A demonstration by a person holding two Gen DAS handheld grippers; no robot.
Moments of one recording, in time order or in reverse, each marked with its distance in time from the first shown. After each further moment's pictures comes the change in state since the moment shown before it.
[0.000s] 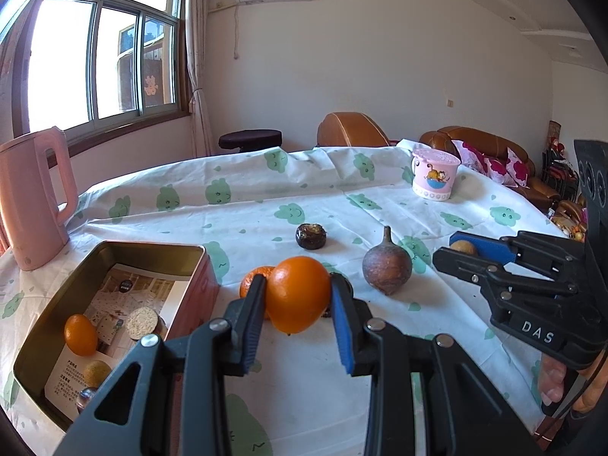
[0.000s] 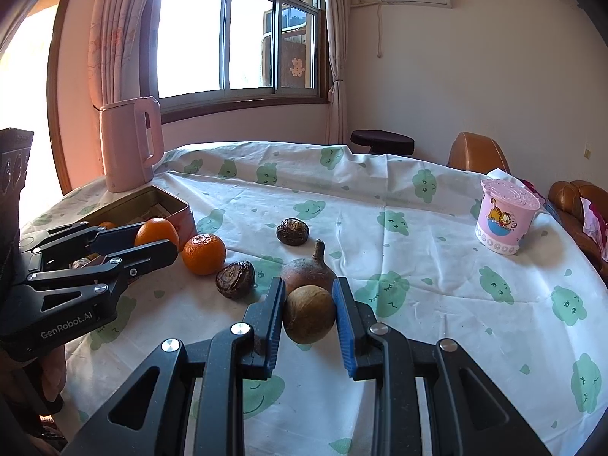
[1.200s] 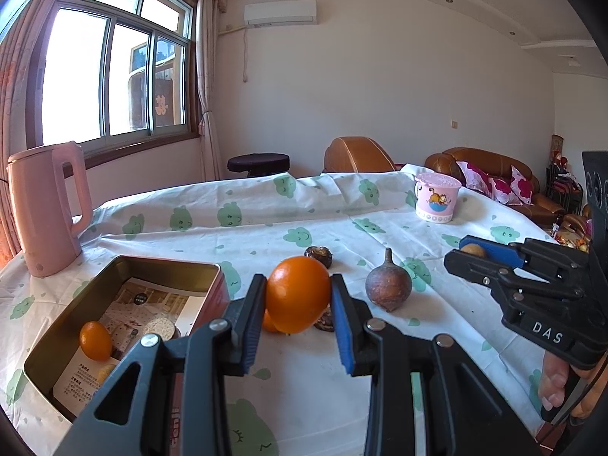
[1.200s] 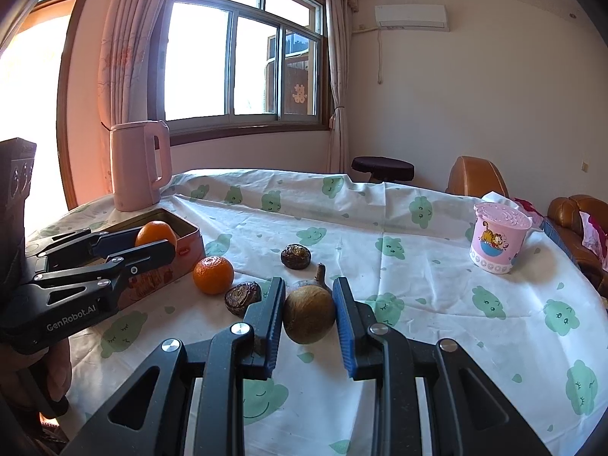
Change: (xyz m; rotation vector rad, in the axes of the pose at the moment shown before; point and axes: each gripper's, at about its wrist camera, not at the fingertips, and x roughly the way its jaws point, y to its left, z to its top) left arm -0.019 0.003 -0.002 -0.013 -0.100 0.028; right arm -0.022 0.003 -0.001 -0.011 -0.110 0.004
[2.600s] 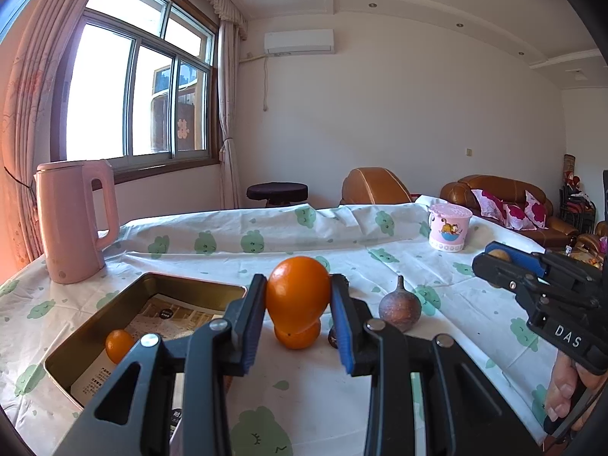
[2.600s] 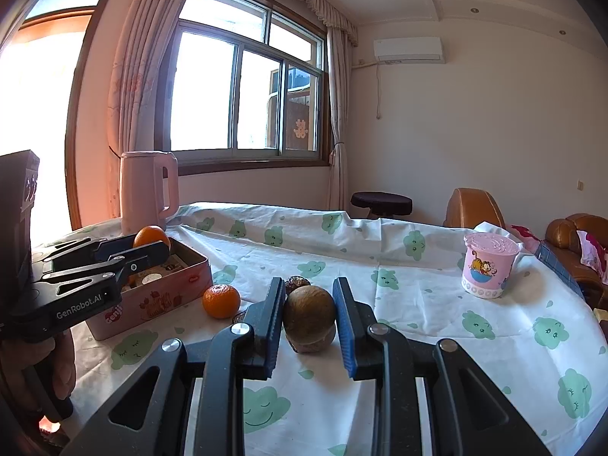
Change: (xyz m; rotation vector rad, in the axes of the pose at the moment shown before) left arm -0.024 0.004 0.000 -0.028 -0.126 0.072; right arm -0.028 0.001 -0.002 -0.010 -0.152 -0.002
